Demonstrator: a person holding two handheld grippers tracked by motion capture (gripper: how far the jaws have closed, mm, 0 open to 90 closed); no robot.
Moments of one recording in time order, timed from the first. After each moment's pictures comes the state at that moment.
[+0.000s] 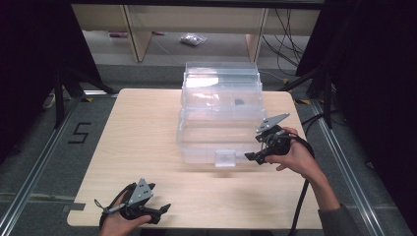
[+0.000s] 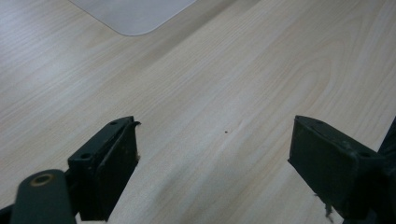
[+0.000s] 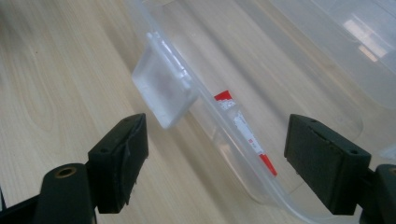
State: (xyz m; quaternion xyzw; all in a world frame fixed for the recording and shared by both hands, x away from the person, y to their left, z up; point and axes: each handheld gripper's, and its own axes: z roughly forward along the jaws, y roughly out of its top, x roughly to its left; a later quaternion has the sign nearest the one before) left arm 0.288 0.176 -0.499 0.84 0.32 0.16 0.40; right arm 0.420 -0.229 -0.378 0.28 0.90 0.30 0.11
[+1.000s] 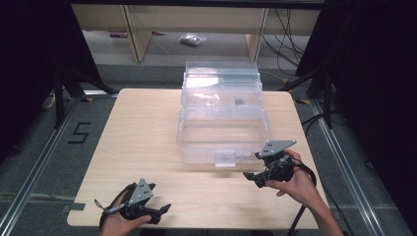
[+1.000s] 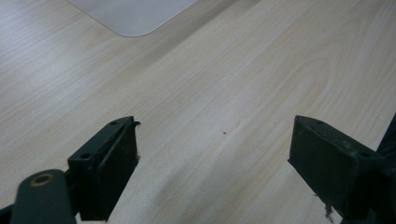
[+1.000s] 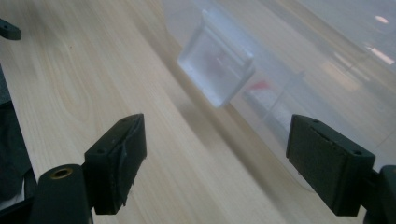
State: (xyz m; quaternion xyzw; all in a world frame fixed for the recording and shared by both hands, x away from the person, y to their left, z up) left arm 0.288 0.176 -0.498 0.84 0.32 0.17 0.40; right arm 0.363 -0.231 -0.406 0.27 0.89 0.35 0.13
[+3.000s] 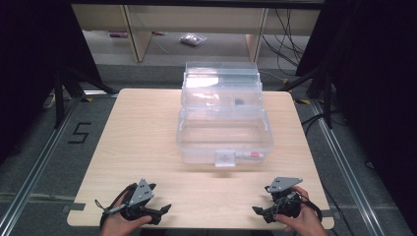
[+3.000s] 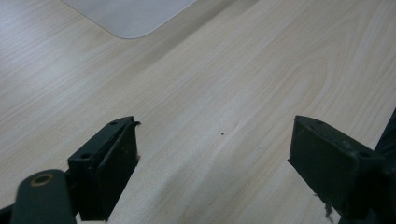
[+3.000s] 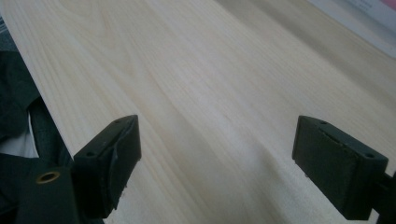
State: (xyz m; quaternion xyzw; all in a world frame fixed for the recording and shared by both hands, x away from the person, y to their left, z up) left arm 0.286 0.175 -0.497 0.84 0.31 0.17 0.40; right arm 0.305 -0.263 -0.486 0.31 0.89 0.32 0.09
